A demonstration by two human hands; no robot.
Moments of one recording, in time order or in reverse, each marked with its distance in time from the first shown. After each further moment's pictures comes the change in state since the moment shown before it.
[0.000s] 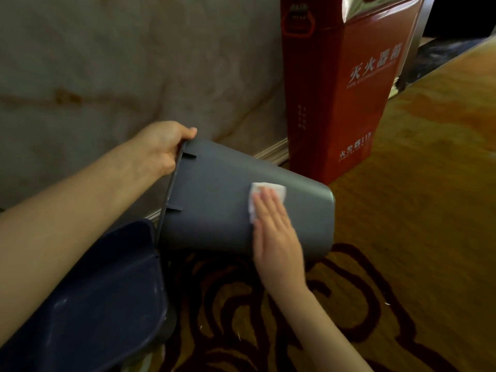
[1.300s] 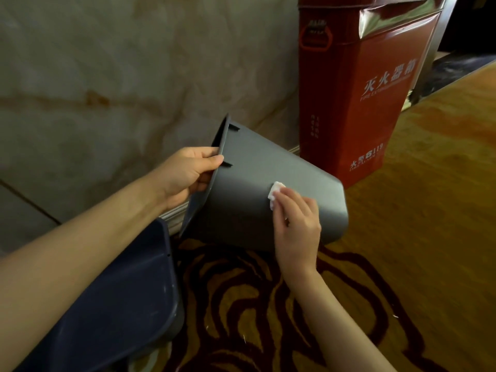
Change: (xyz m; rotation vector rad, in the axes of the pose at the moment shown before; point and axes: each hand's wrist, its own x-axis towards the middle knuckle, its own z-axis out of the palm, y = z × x) left_hand -0.031 -0.035 -0.014 0.062 -0.313 0.209; right_hand 0.028 -0.008 -0.011 0.053 0.315 0.079
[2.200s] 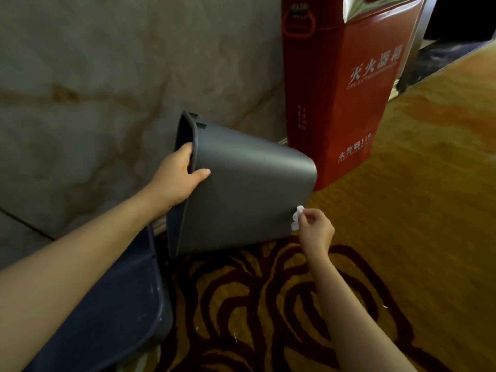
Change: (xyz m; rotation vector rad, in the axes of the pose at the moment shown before) left_hand 0.027 -0.034 0.005 0.569 0.262 0.300; right_hand -0.001 0.113 0.020 0.079 -0.054 0.822
